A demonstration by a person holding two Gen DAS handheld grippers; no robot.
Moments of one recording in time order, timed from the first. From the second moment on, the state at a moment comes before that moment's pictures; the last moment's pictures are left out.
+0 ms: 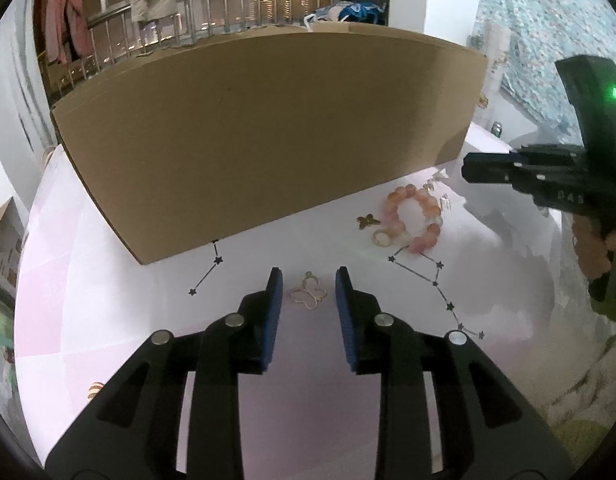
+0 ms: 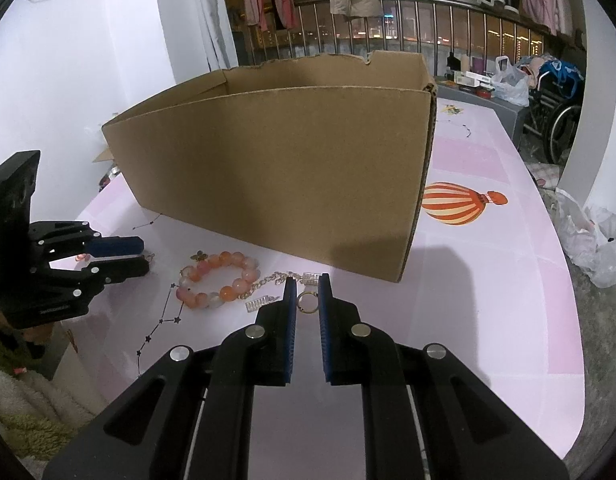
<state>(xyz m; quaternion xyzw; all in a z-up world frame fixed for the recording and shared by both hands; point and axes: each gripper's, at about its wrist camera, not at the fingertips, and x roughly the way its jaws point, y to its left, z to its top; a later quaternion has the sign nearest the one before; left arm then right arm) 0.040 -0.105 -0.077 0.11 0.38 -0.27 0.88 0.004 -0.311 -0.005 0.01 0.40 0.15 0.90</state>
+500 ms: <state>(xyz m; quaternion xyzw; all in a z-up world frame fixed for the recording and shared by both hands) 0.037 -0.111 -0.078 0.12 0.38 -0.26 0.88 0.003 -0.312 -0.007 0.01 0.40 0.15 0.91</state>
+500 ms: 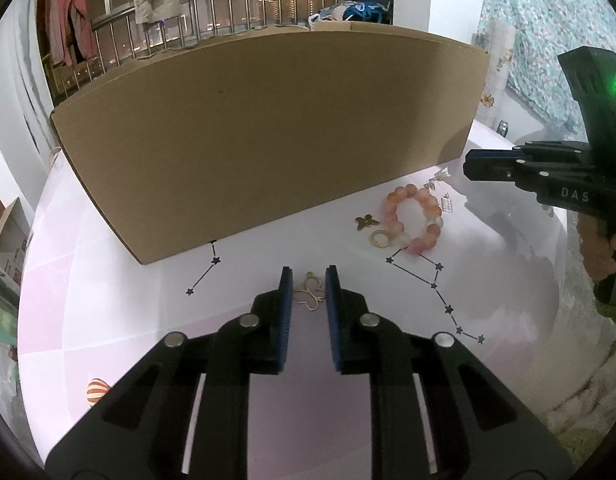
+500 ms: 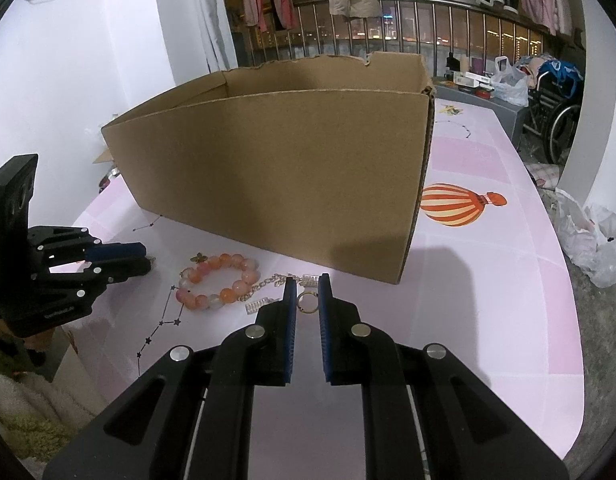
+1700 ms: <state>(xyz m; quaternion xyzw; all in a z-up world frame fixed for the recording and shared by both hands) 0.023 -0.099 -0.049 0.12 0.33 -0.26 0.90 -0.006 -0.305 0.014 0.00 0.37 0.15 0.92</state>
